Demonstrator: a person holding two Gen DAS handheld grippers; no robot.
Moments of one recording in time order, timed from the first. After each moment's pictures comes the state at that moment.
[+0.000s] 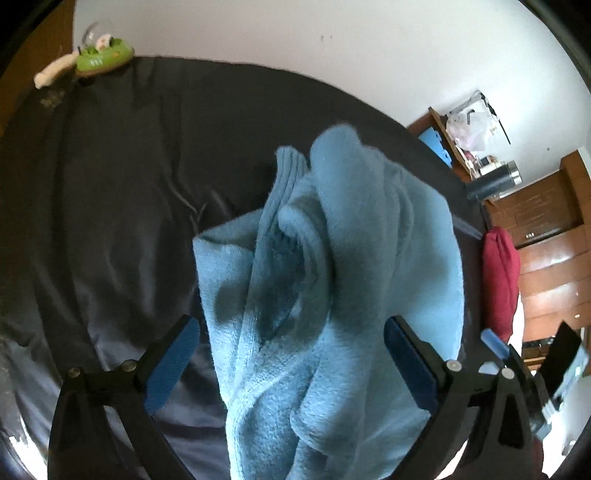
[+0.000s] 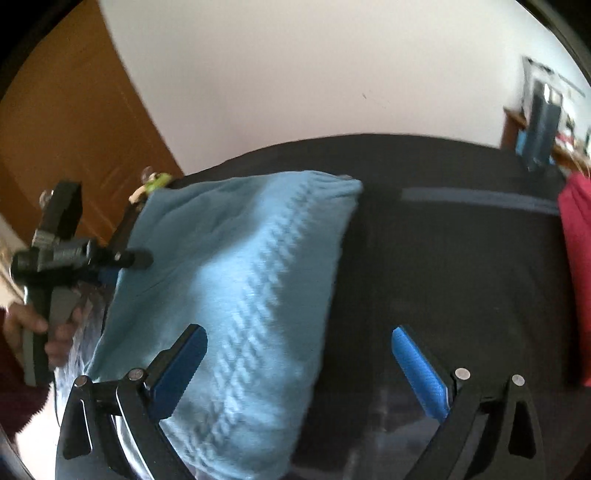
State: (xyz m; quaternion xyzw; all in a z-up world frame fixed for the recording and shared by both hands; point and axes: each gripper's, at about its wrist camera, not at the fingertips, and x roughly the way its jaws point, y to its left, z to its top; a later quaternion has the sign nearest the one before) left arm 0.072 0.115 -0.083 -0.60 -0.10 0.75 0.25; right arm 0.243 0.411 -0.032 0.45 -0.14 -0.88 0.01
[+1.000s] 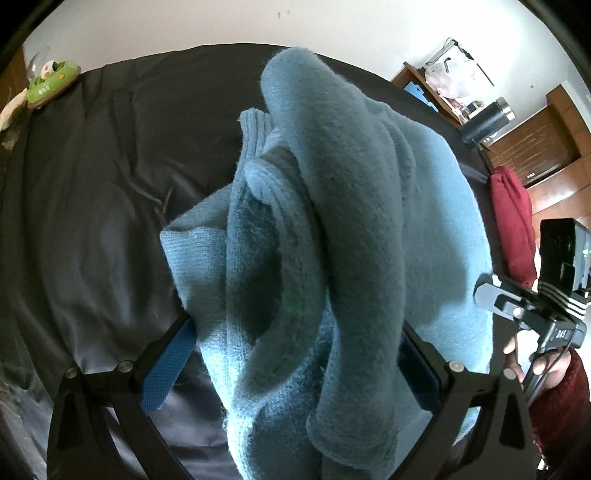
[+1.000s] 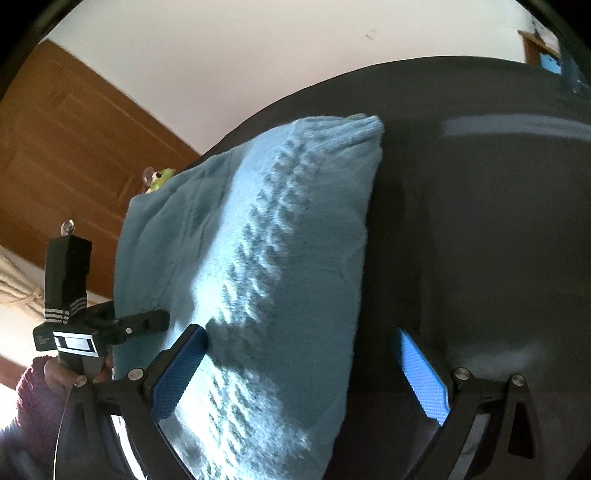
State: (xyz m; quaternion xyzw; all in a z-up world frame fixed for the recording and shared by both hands) left arm 0.081 0.145 -0.097 -0.60 -0.01 0.74 0.29; right arm 0.175 0.409 -0.100 0.51 -0.24 -0.82 0.09
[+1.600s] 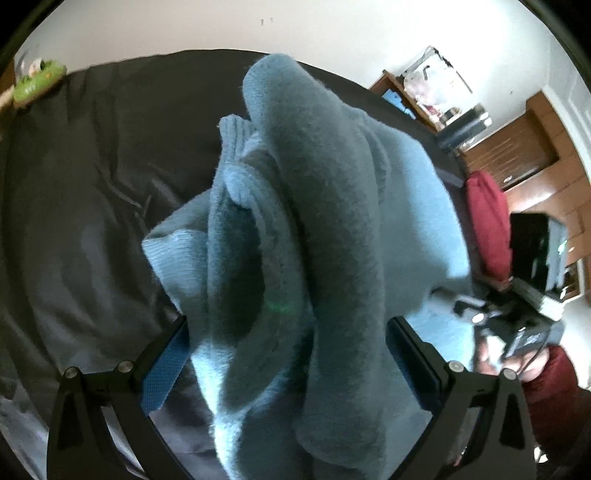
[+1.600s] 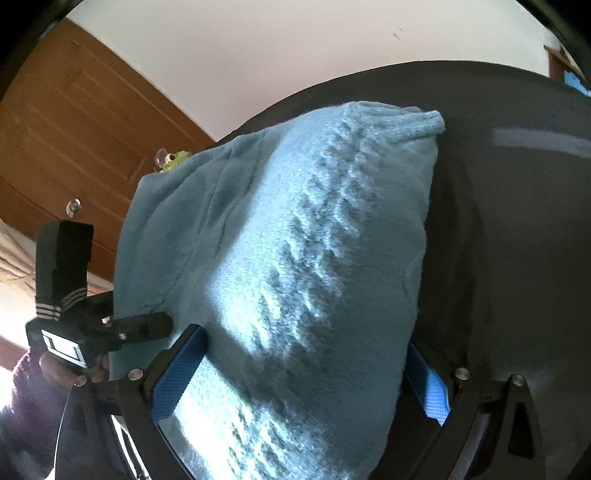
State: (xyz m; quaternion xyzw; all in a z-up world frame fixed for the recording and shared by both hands) left arm 0.087 0.139 -0.097 -0.59 -0.06 0.73 0.34; right arm 0.159 0.381 -0.105 0.51 -0.22 -0.83 0.11
